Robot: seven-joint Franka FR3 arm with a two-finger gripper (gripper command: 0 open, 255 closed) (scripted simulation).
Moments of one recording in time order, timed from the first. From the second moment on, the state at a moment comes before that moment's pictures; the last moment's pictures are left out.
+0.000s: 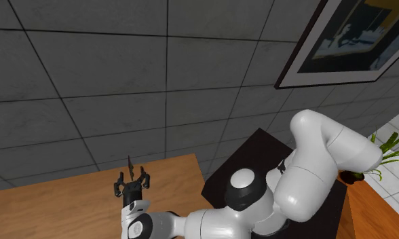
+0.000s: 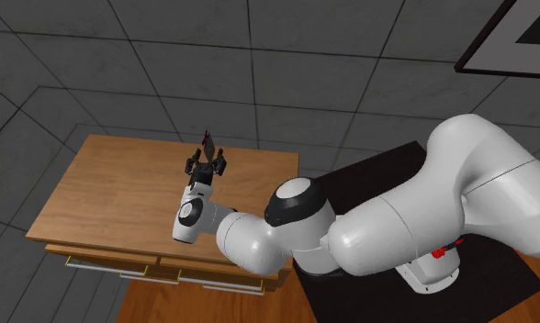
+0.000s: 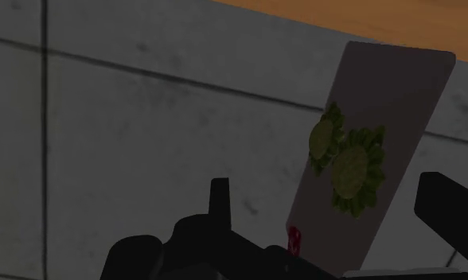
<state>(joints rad) -1.59 -1.78 2.31 -1.01 -0.63 1.89 2.15</state>
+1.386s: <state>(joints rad) -1.56 -1.65 2.35 -1.15 -0.72 1.91 2.18</state>
